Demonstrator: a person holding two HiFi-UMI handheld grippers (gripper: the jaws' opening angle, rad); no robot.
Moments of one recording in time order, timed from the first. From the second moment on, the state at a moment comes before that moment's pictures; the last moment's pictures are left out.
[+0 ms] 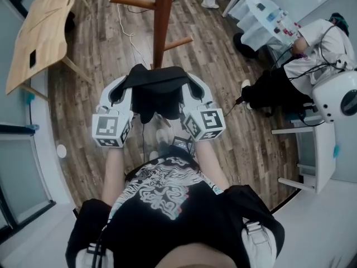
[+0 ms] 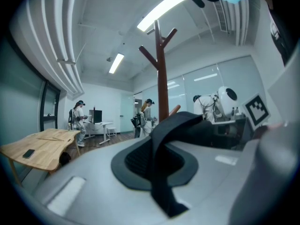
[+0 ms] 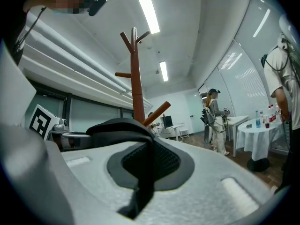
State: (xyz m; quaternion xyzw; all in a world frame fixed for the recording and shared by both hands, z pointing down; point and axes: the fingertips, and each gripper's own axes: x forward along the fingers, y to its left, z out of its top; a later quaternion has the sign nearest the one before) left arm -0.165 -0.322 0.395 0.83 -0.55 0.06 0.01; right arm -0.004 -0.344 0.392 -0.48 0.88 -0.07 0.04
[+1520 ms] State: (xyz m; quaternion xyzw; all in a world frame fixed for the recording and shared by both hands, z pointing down) left arm -0.170 -0.379 0.459 0.83 -0.54 0.08 0.08; right arm -0.009 -0.399 0.452 -0.47 0.87 -0.13 0.01
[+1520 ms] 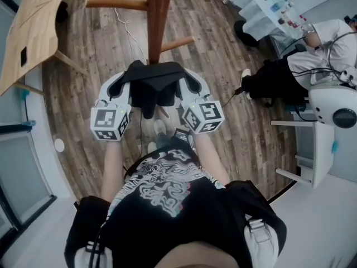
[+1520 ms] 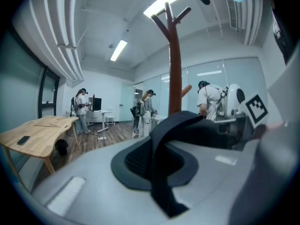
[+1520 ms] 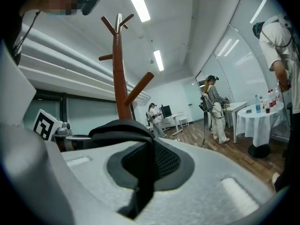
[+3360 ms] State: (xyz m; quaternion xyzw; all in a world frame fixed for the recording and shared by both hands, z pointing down) left arm -0.129 -0.380 0.521 0.86 -0.48 0.13 0.13; right arm -0.028 -0.388 0.502 -0.43 0.88 -0.18 -0.02
